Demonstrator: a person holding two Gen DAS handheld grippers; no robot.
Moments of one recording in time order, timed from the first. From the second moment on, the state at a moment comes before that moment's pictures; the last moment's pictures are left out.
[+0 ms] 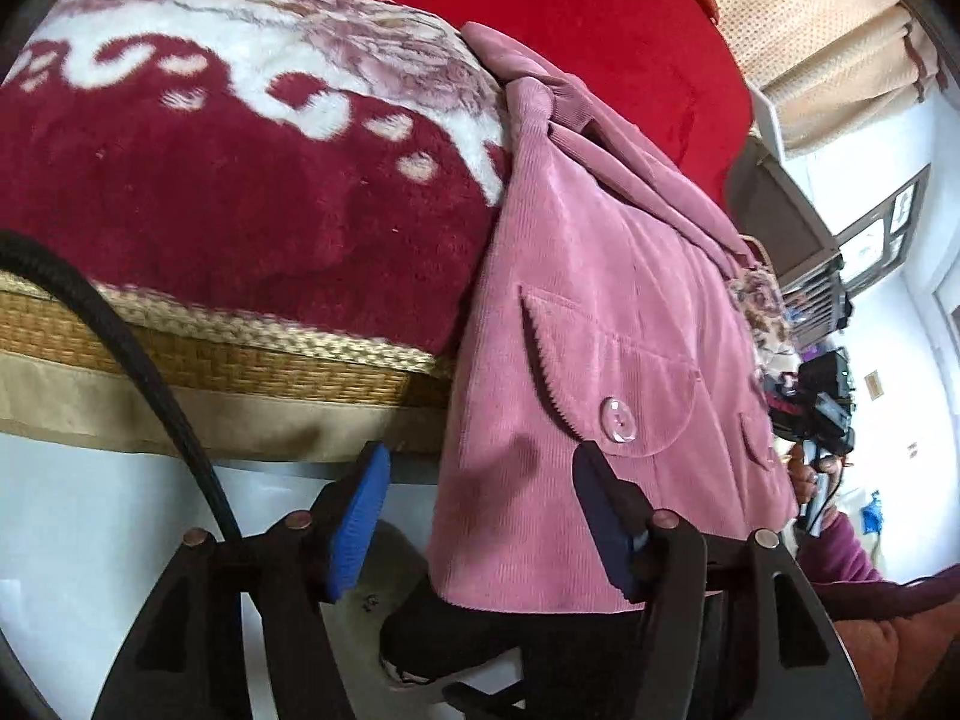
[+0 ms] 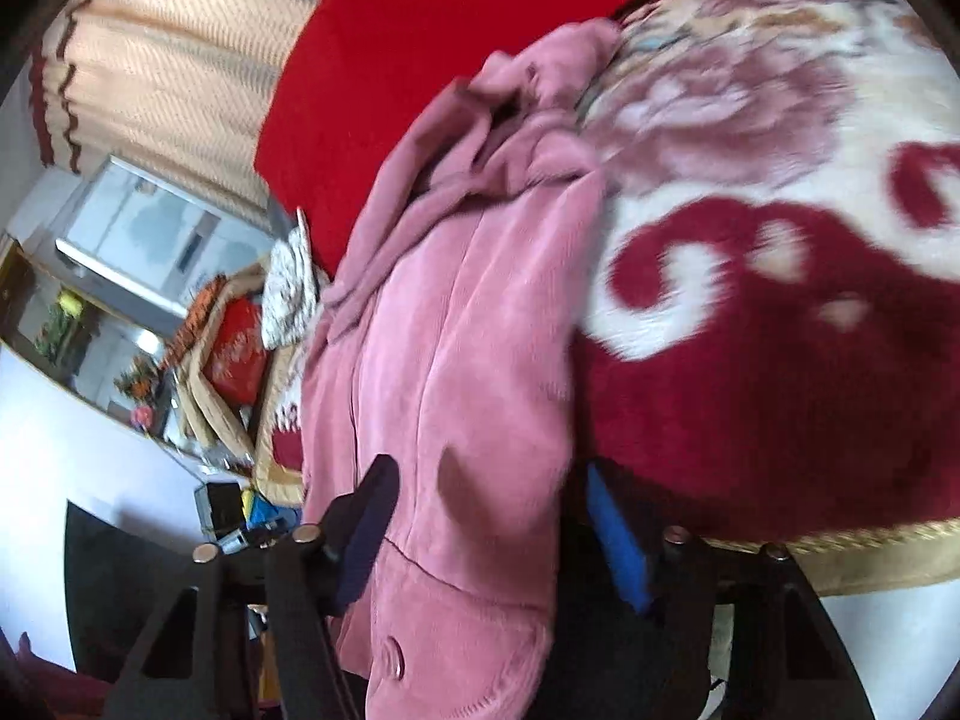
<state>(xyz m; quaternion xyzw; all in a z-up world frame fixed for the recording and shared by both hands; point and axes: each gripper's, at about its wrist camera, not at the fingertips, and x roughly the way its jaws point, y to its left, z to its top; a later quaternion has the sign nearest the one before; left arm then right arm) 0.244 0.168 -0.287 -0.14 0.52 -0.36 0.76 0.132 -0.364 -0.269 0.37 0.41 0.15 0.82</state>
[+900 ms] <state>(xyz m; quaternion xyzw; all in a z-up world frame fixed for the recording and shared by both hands) 0.245 0.104 -0.277 -0.16 0.52 -0.46 0.70 0.142 -0.318 -0.244 0.31 0.44 0.19 0.82</state>
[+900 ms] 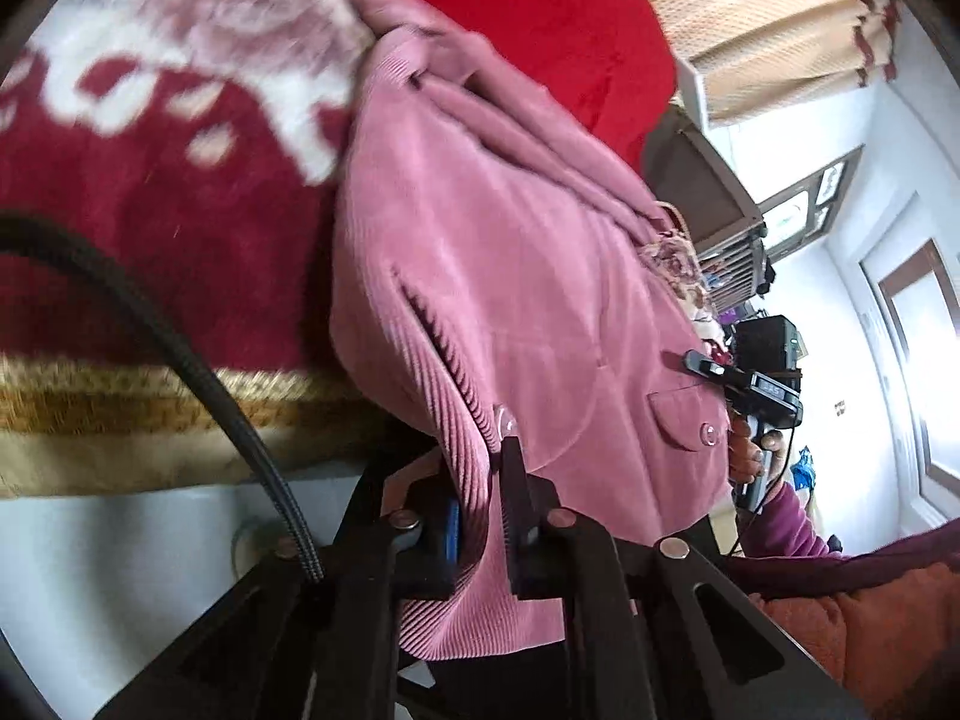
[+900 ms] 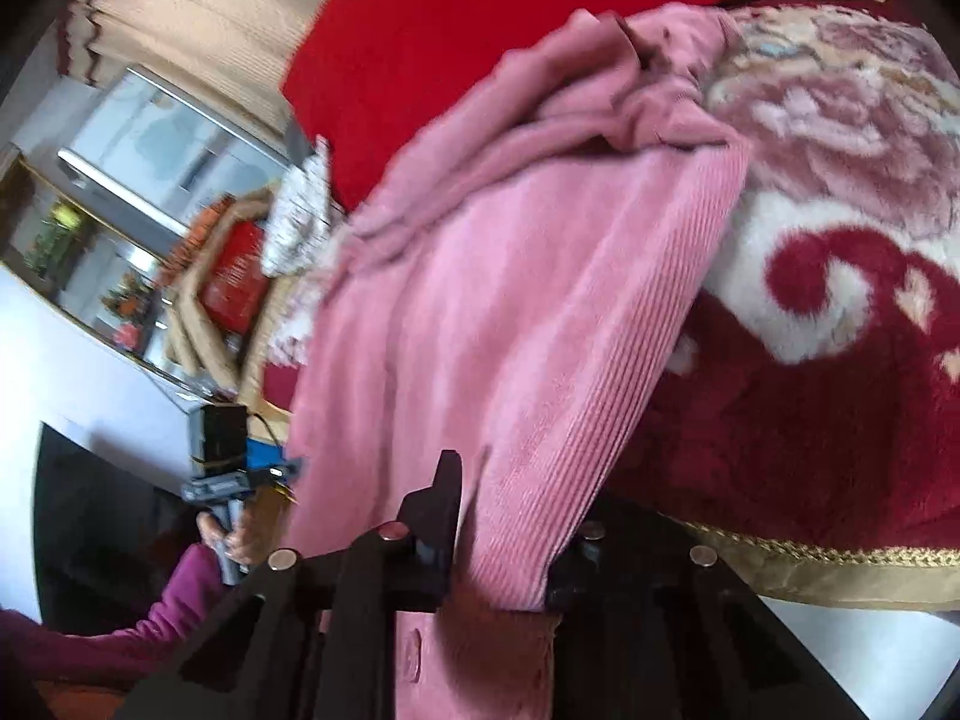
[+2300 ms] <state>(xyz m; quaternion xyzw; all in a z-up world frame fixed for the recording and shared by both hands) 0.556 0.053 -0.212 -0.37 0.44 -0.25 0.78 0.346 -0.500 -0.280 0.67 0.26 0.17 0.68</state>
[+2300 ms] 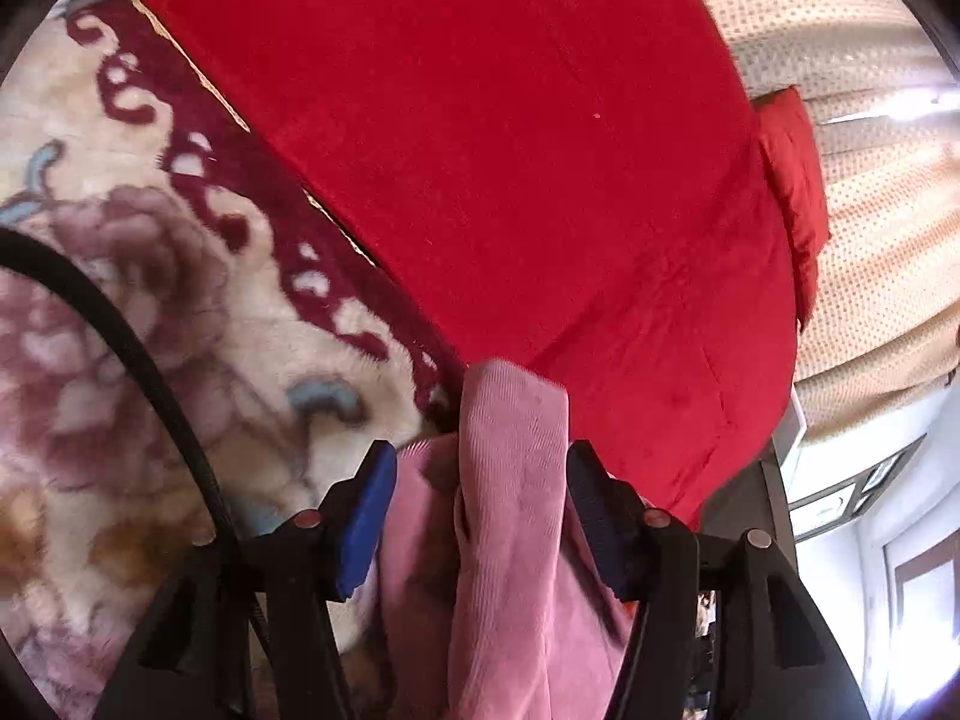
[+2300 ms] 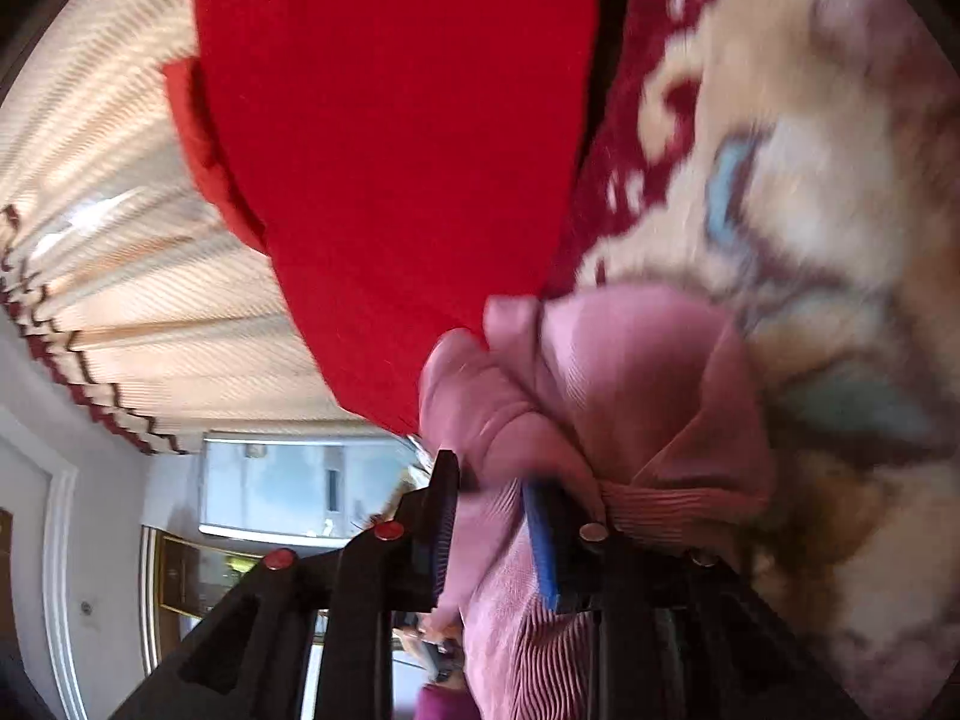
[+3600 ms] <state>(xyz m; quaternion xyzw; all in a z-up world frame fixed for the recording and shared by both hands) 0.406 0.040 -0.176 -0.17 0.39 -0.24 0.87 0.264 -0.443 -0.173 0.39 0.31 -0.01 0.87</state>
